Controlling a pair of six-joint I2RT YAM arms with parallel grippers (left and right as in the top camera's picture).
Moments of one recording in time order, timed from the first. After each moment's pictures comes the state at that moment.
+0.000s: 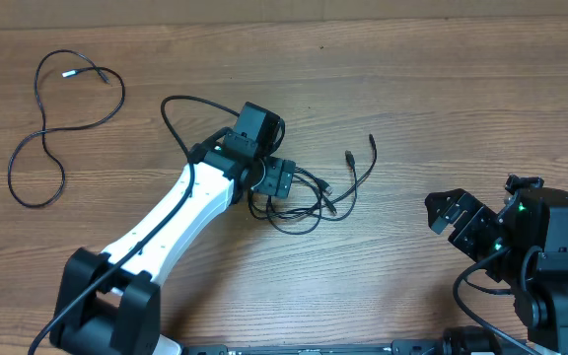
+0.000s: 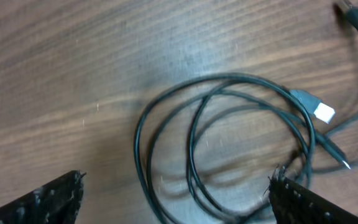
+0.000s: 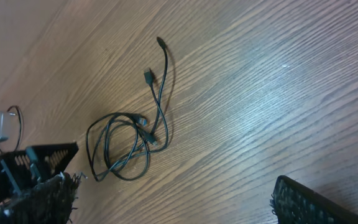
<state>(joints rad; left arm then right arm) -0.47 1.67 1.18 -0.67 -0.03 -0.20 0.00 0.77 1.00 -1.14 -0.19 0.65</state>
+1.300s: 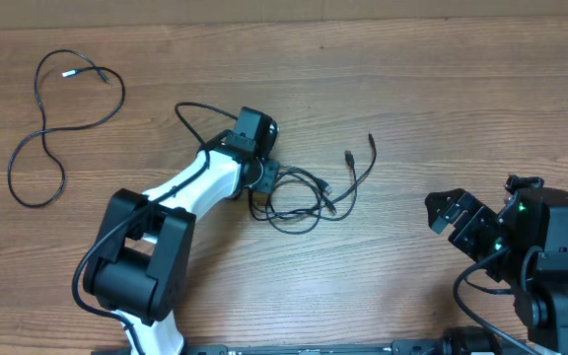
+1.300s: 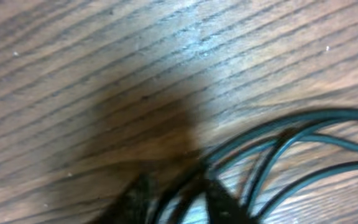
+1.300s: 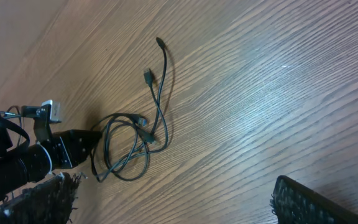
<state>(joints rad) -0.40 1.91 1.13 -0.44 0.04 -0.10 0.00 0.77 1.00 -1.13 -0.19 0.65</state>
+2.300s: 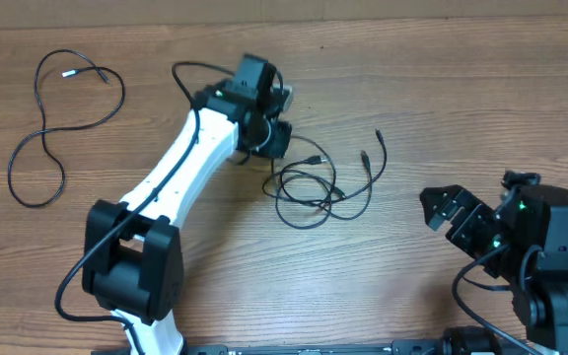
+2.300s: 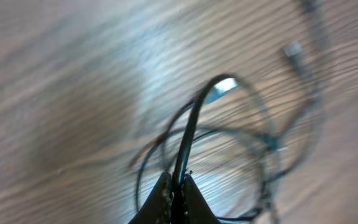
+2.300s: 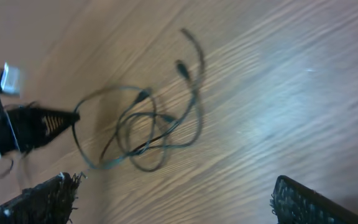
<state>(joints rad) -0.38 1.91 1.59 -0.89 0.26 -0.10 0.00 0.77 0.97 -1.06 -0.28 0.65</state>
